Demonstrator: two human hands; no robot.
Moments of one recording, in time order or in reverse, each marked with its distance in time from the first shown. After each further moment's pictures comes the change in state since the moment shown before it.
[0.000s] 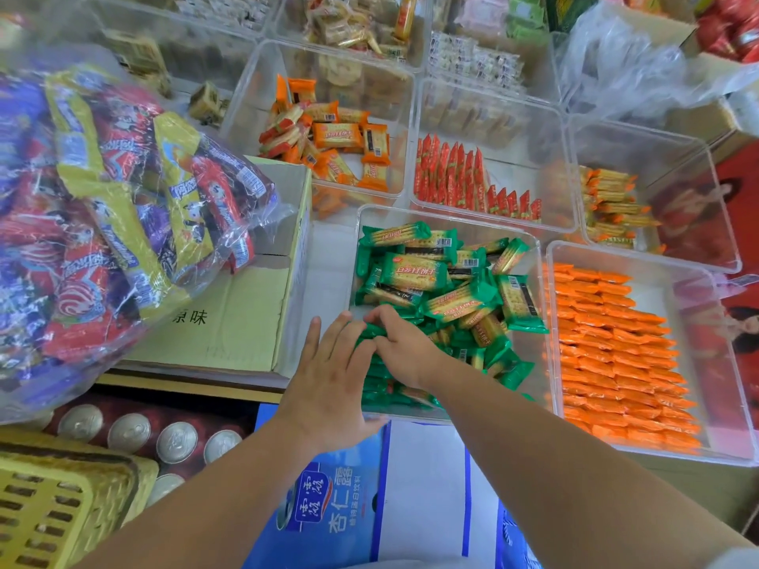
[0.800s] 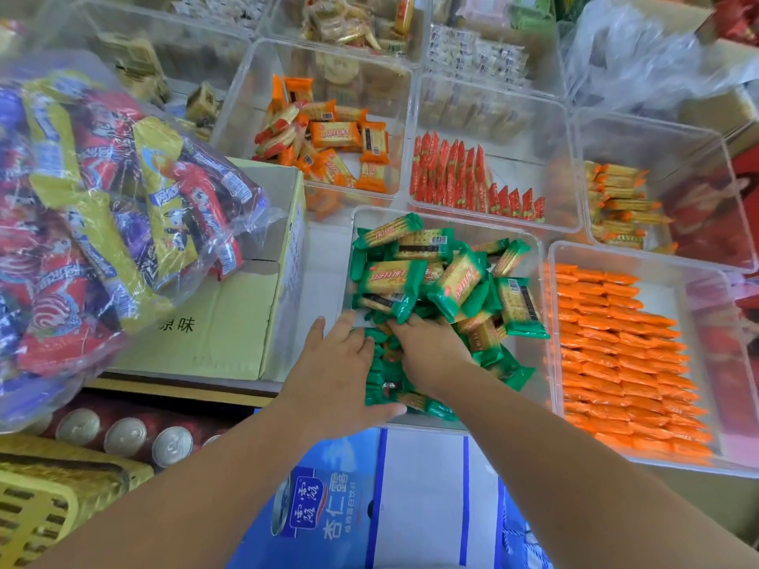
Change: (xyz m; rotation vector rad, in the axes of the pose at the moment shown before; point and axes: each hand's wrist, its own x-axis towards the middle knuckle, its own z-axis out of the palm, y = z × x) left_hand 0.033 0.001 -0.008 0.138 -0.275 -0.027; right_hand -0.002 0.026 -0.019 -0.808 0.073 -0.063
